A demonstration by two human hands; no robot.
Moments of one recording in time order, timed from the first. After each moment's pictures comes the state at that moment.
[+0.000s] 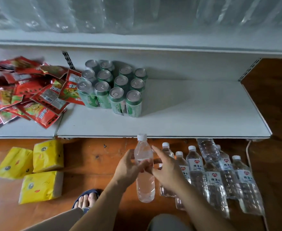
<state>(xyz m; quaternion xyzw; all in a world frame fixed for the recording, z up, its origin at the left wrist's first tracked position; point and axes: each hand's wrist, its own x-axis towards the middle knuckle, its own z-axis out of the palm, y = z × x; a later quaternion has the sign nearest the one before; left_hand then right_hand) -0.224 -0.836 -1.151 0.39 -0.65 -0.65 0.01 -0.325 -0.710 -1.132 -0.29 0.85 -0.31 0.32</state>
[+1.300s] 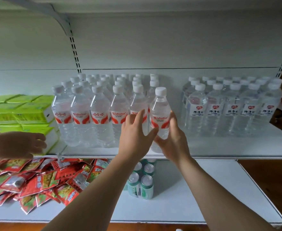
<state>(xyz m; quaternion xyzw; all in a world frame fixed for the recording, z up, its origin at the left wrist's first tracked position) -0.320 -0.946 -0.799 0.25 -0.86 -0.27 0.34 -0.428 -0.852 -0.833 -0.39 0.77 -0.50 -0.06</state>
